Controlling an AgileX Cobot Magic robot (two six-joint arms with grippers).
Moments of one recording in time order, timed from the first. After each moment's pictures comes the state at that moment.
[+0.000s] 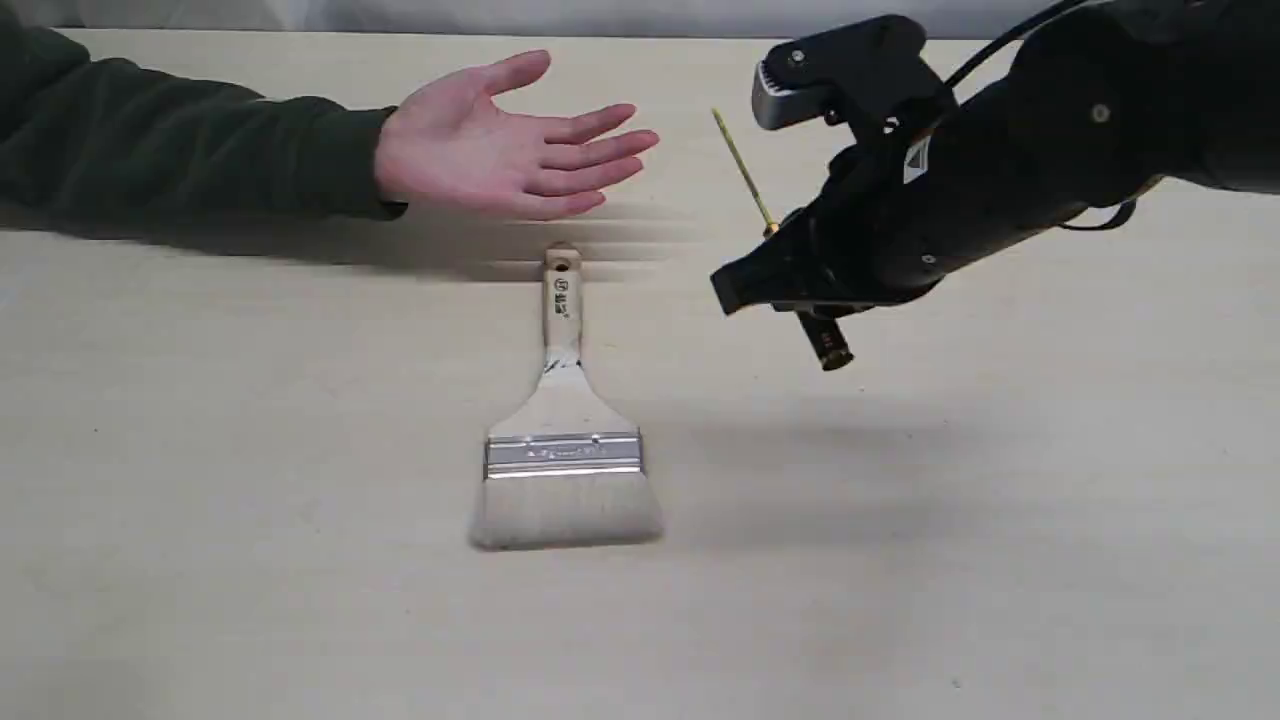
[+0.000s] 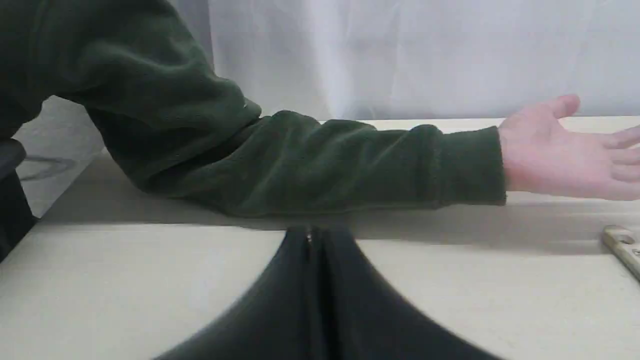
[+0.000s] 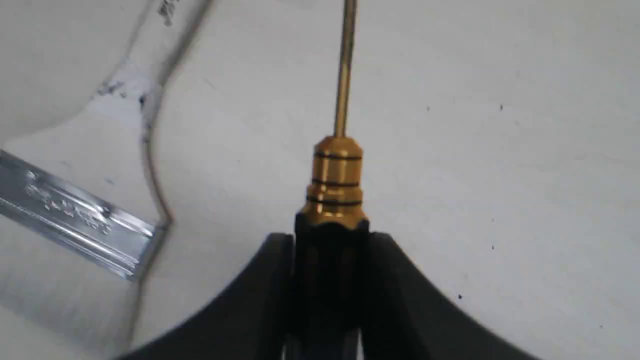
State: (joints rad) left arm 0.02 0.00 0.00 0.07 0.26 -0.07; right arm 0.47 1.61 -0.97 0.08 0.49 0.01
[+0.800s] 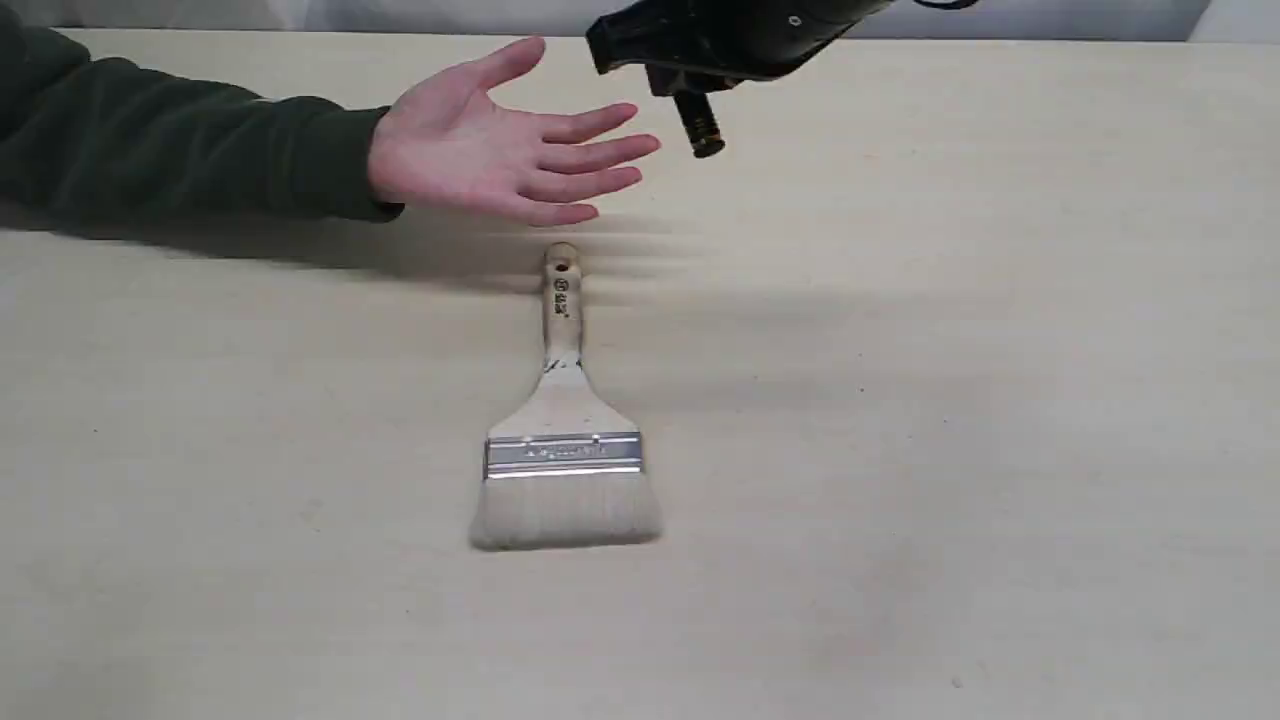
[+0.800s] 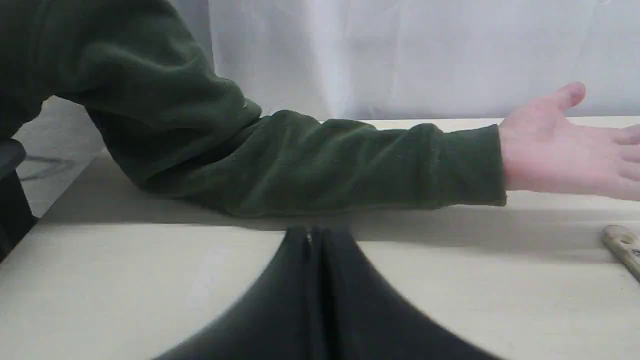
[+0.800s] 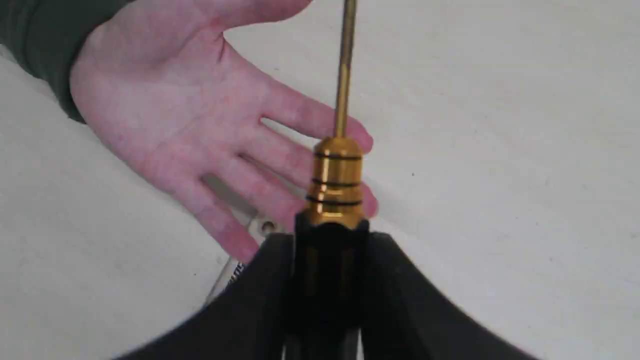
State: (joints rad) left arm 0.02 0.00 0.00 0.07 0.26 -0.07; right arm 0.47 1.84 -1.46 0.14 0.59 -0.03
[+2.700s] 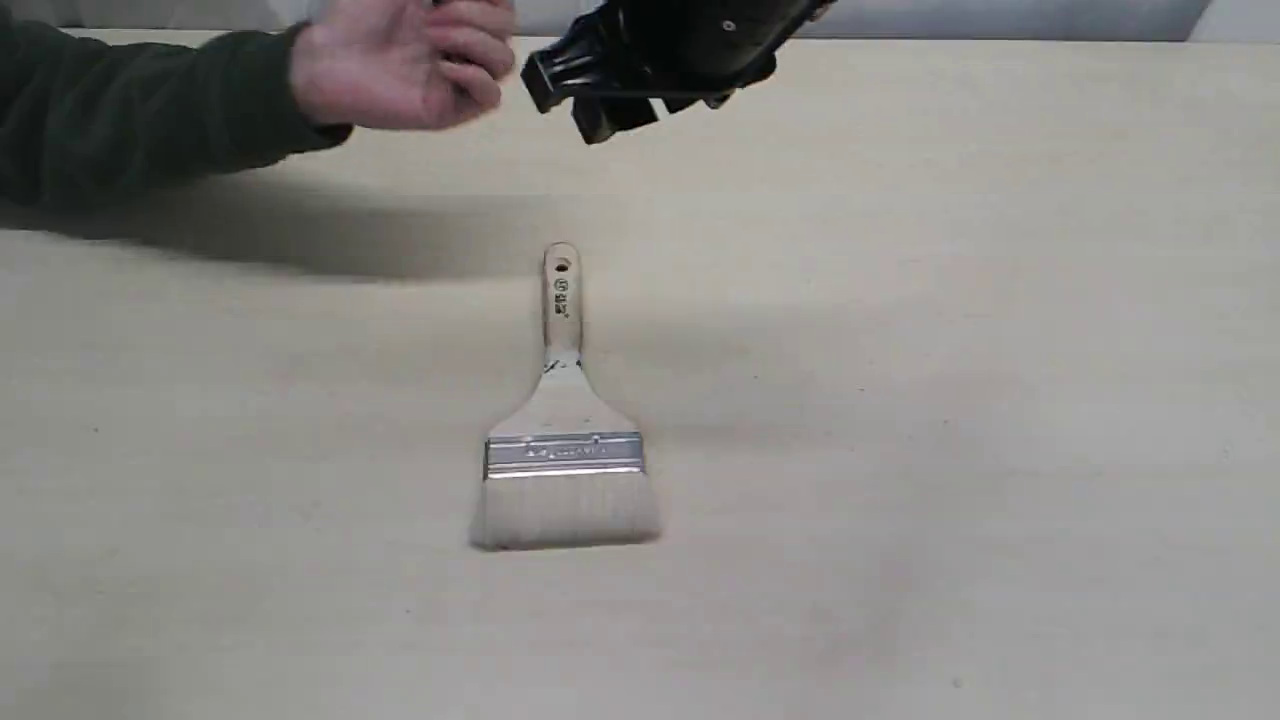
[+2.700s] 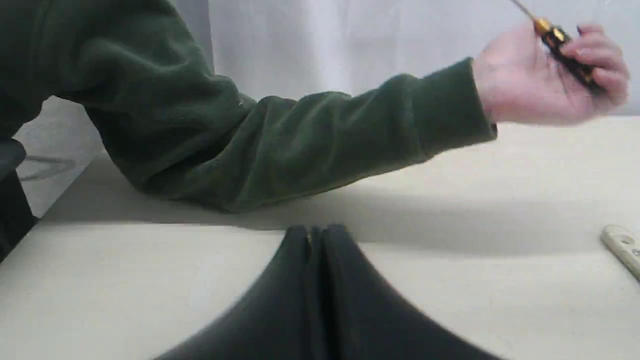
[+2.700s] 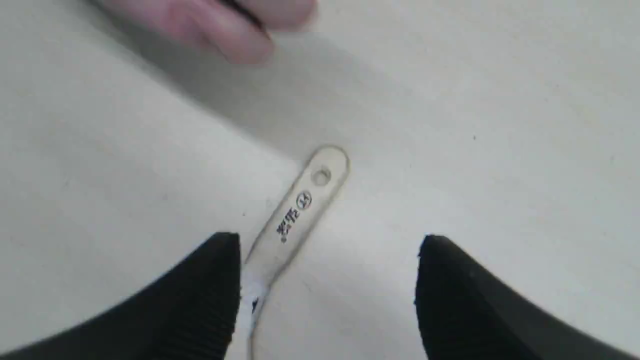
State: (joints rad) left arm 0.02 0.00 0.00 0.07 0.26 -0.07; right arm 0.55 1.86 -1.54 0.07 0.78 0.00
